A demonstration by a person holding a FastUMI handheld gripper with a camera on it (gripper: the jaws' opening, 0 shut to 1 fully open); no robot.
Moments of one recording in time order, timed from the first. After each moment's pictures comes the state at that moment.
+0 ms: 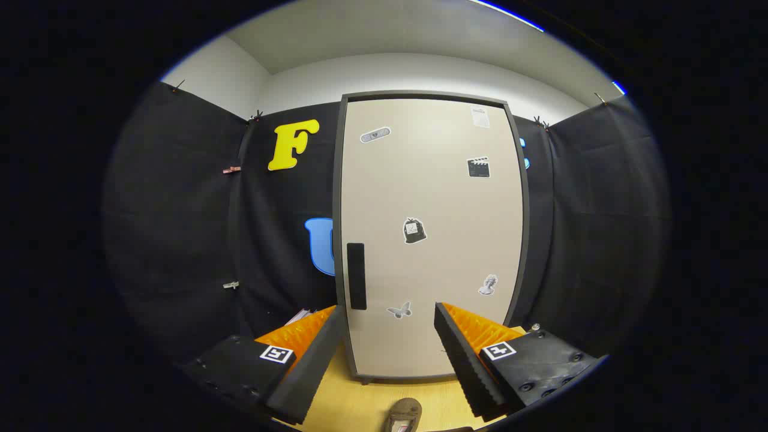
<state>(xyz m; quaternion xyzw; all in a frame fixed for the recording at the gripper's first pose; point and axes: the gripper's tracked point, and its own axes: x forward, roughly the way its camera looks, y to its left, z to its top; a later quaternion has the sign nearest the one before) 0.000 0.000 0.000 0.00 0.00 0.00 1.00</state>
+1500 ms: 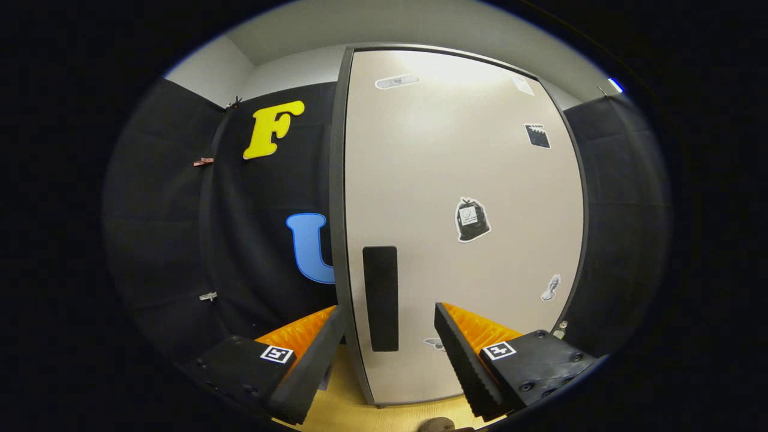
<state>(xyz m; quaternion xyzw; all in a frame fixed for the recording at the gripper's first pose) 0.157 0.051 -0.033 0.01 0.01 -0.04 1.00</state>
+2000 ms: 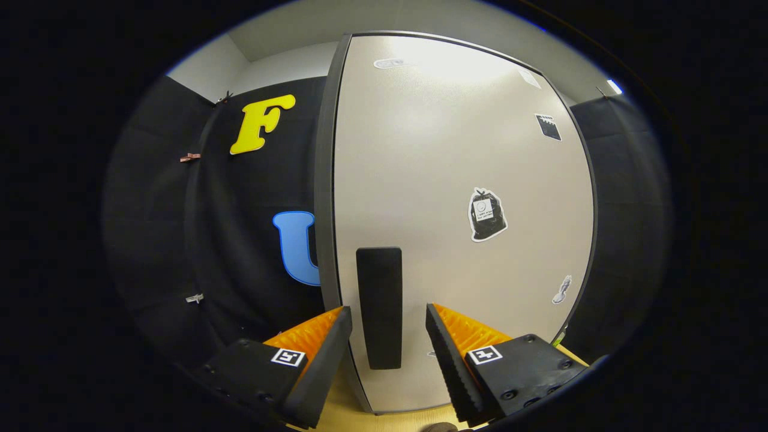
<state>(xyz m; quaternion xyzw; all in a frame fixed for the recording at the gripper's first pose) 0.188 0.047 -0.037 0.01 0.01 -0.06 1.00</state>
